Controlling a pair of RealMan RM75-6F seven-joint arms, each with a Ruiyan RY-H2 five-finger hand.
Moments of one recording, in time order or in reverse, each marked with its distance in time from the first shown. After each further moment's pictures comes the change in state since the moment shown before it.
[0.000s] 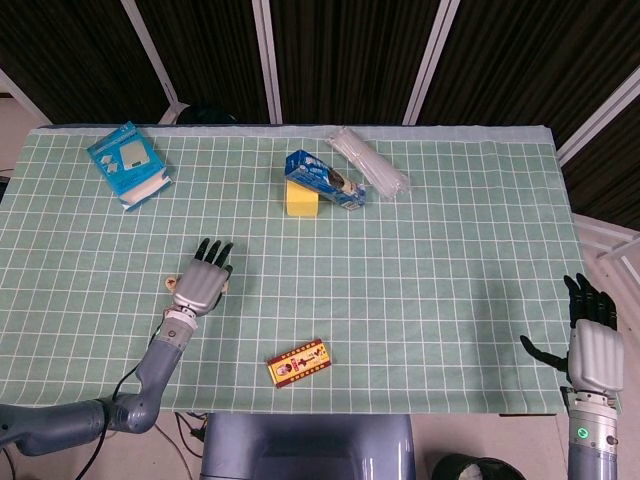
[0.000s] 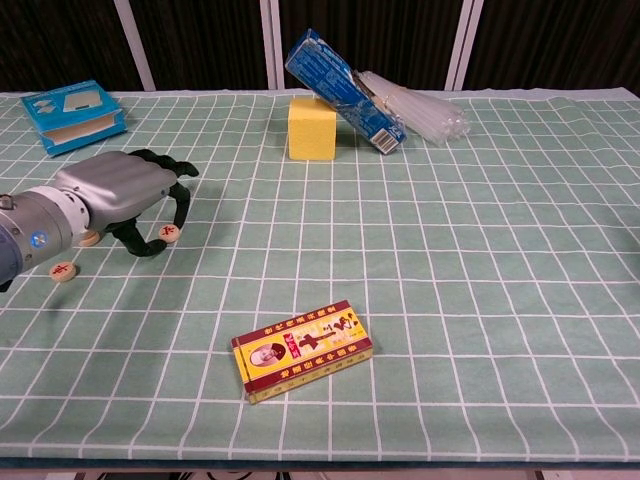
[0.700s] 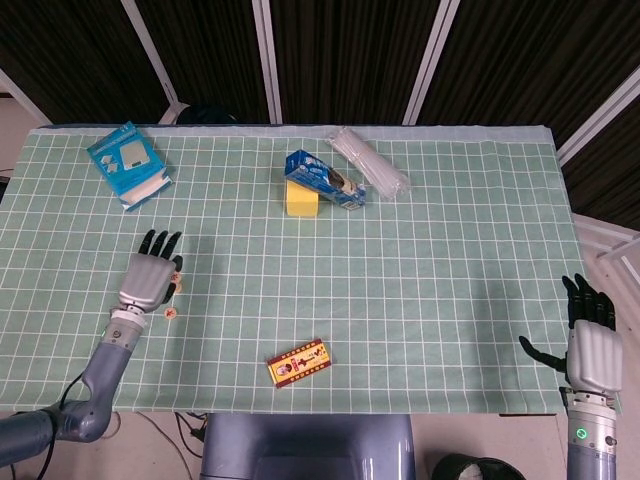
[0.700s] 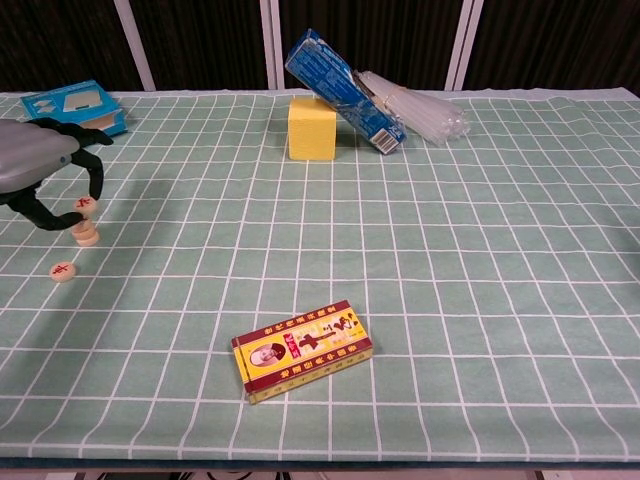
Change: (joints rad) left arm 0.110 0.180 0.046 -0.033 0.096 0.068 -0.184; right arm 0.000 -0.002 -0.003 -0.006 -0.001 0.002 -0.010
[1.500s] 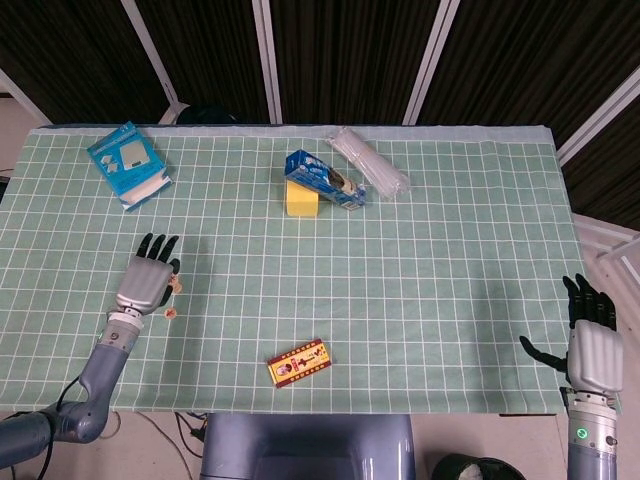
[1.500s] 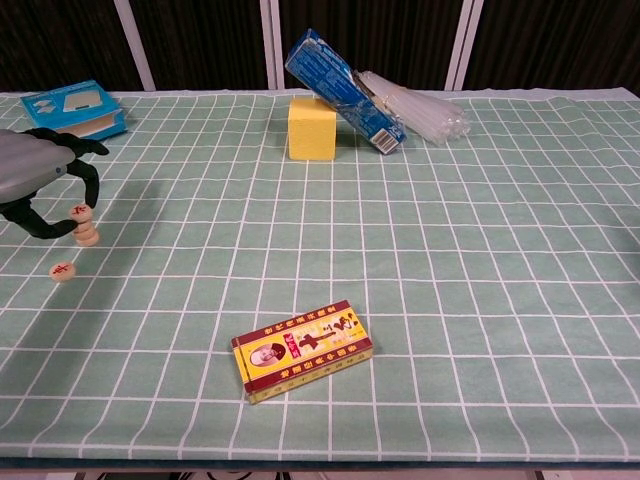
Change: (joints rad) left arm 0.017 -0.015 -0.004 0.029 0.021 -0.025 0.001; right arm 0.000 0.001 0.001 0.000 0.004 -0.001 0.001
